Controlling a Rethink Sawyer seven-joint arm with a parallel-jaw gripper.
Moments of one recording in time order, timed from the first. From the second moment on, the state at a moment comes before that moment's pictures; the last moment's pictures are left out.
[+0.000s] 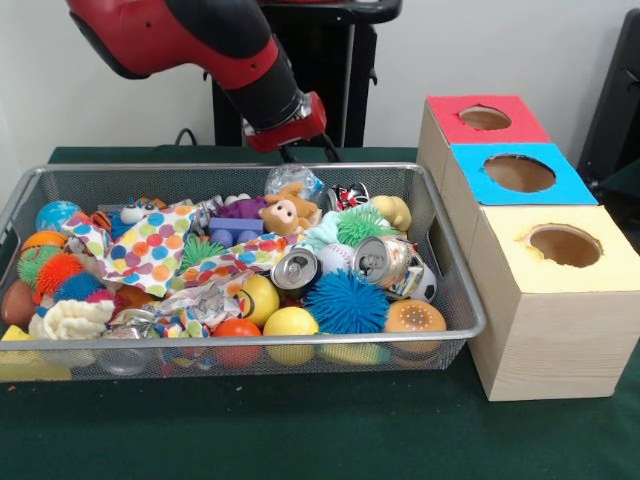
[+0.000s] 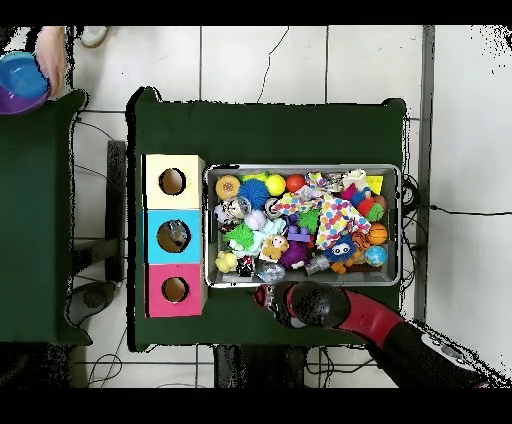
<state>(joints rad) -0.97 -0.38 0.45 2.07 -0.38 0.40 1.57</state>
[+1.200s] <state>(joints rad) -0.95 -0.59 0.45 2.09 -0.33 0.47 1.57</state>
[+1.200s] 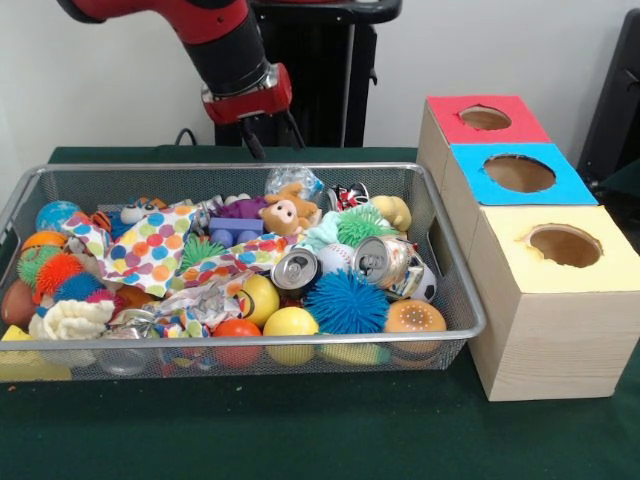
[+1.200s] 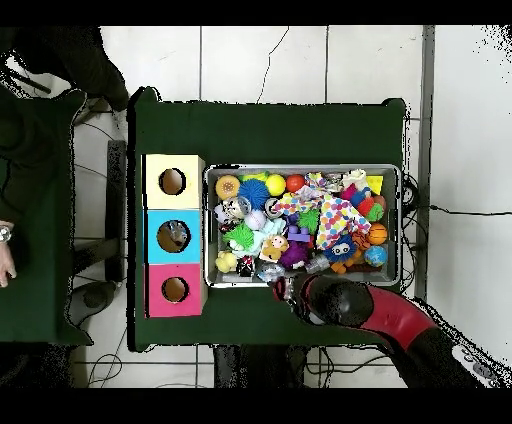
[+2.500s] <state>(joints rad) -0.65 -0.66 0.14 2.04 -0.02 0.58 1.69</state>
